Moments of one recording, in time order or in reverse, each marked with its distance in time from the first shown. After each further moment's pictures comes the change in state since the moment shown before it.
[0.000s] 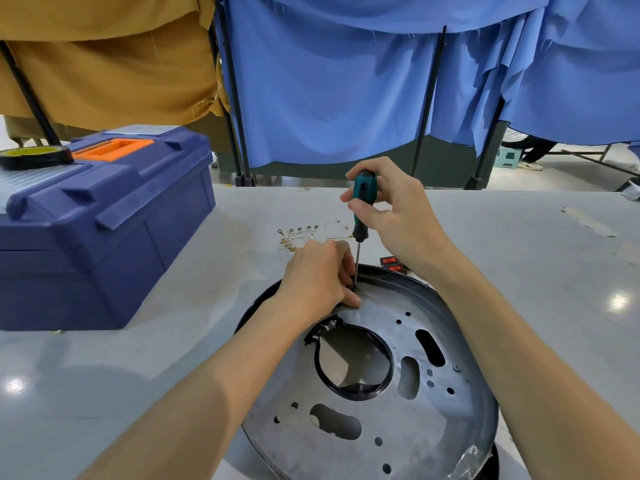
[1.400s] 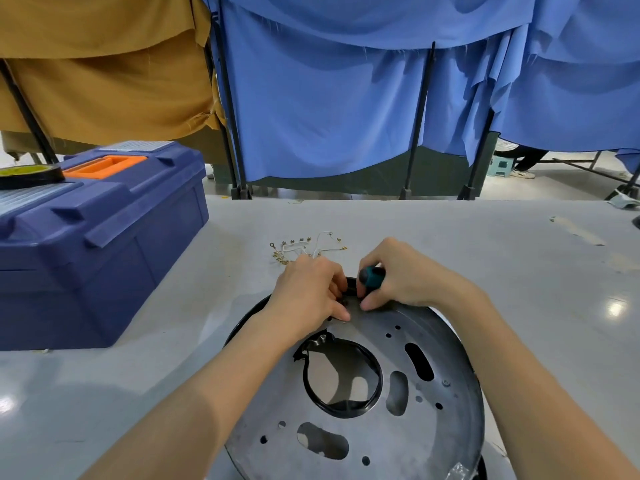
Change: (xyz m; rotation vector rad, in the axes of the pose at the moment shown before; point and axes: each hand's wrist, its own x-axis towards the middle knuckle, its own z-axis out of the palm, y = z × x) left_hand -0.002 0.004 -0.003 0.062 -0.050 -0.008; right_hand -0.010 0.032 -0.022 -0.494 -0.505 0.209
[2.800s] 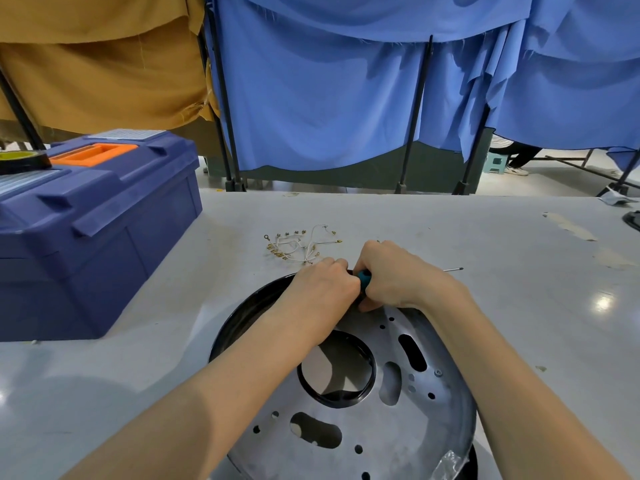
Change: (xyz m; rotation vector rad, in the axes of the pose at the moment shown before) left_hand -0.008 0.018 0.015 0.703 0.026 0.300; right_hand 0.007 -0.003 0.016 -0.198 -0.031 0.136
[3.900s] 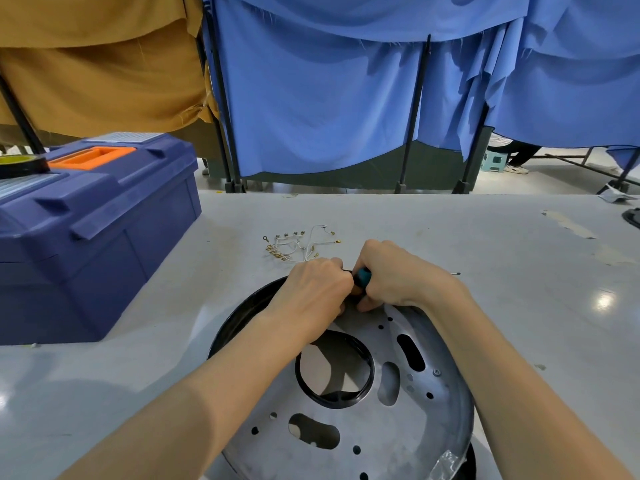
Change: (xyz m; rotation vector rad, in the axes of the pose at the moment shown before) left_hand 0.002 -0.006 0.003 -0.035 0.048 0.007; right_hand -0.002 0.000 -0.003 0.035 -0.027 0.022
